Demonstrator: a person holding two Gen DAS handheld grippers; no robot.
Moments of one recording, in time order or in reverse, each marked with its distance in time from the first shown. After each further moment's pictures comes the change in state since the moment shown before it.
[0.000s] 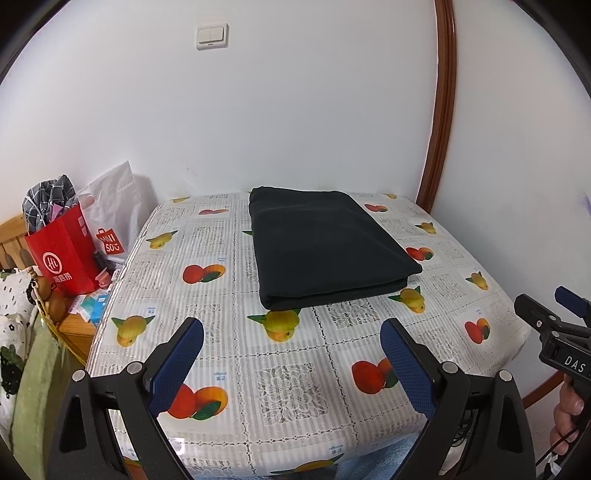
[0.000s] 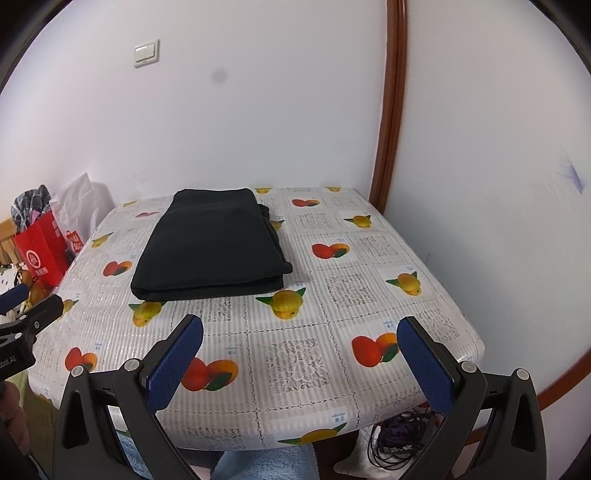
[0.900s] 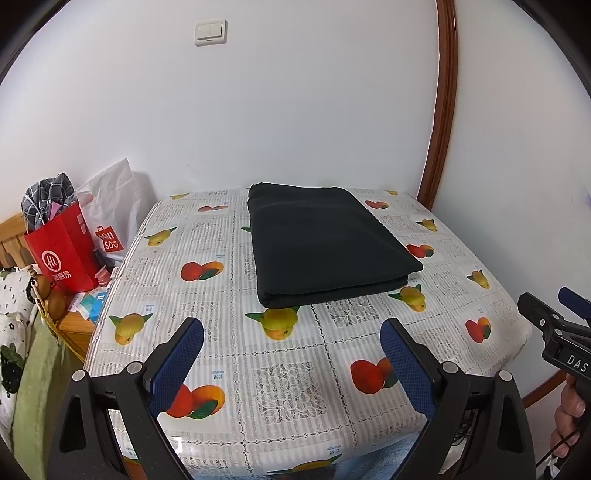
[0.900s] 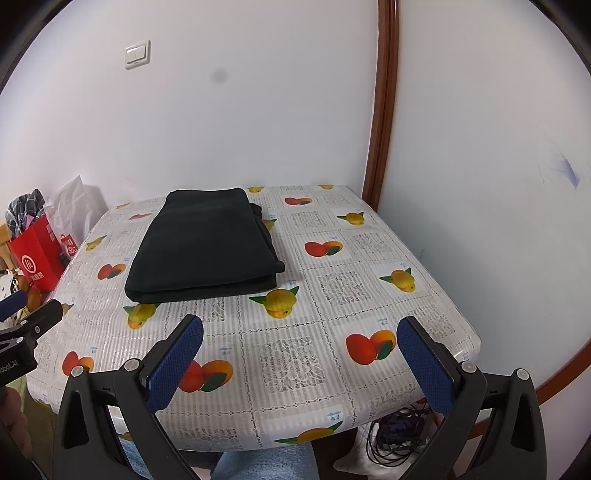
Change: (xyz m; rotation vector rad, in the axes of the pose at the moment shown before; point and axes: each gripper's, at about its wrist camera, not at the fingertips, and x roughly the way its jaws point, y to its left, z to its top) left arm 0.005 -0.005 0.000 -0.001 0.015 0.007; right arm 0.003 -0.005 0.001 0.010 0.009 -0.013
